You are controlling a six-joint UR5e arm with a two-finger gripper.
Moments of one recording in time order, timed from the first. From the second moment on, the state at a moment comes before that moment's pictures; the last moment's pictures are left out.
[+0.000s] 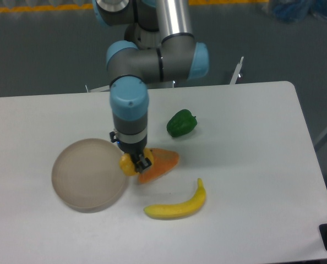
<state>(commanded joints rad) 1.86 -1.91 -1.61 -1.19 1.53 1.06</state>
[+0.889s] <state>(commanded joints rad) 1.71 -2.00 -1.60 -1.18 1.53 0.95</state>
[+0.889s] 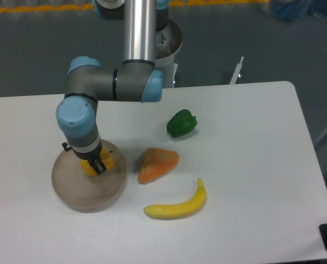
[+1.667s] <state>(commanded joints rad) 1.77 -1.91 -1.52 -1.19 1.53 0.94</state>
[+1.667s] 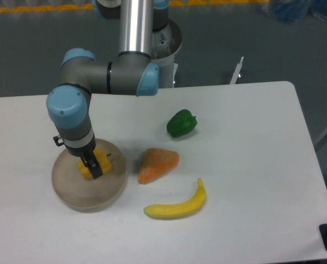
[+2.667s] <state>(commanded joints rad) 2.27 -1.87 -1.50 -1.20 1.54 1.37</state>
